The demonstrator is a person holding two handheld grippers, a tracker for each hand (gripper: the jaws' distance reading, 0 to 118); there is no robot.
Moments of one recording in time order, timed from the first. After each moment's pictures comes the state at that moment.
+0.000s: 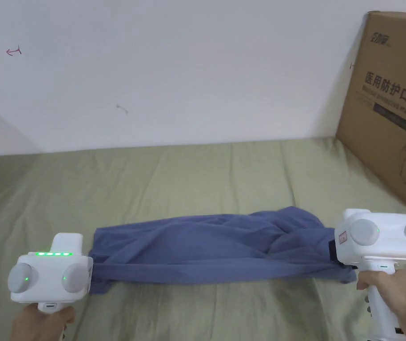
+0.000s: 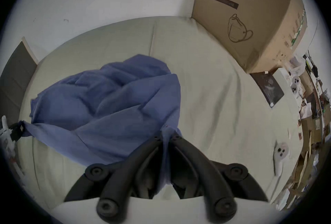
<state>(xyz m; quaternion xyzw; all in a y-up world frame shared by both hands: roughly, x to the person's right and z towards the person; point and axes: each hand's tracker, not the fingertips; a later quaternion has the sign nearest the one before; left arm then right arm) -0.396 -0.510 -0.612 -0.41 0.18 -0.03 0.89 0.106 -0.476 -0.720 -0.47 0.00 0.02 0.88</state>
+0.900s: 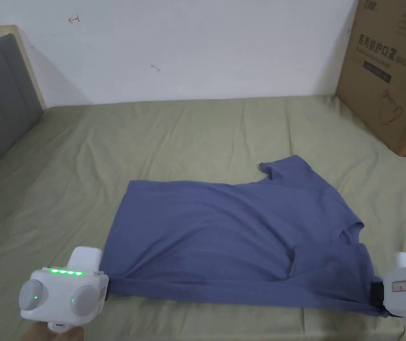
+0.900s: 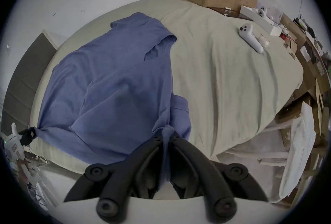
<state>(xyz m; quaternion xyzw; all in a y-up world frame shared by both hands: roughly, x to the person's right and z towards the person) -0.317 -0.529 -0.237 -0.44 0.14 -0.05 0.89 0.217 -0.525 -0.338 -0.50 0.01 -0.05 0.86</state>
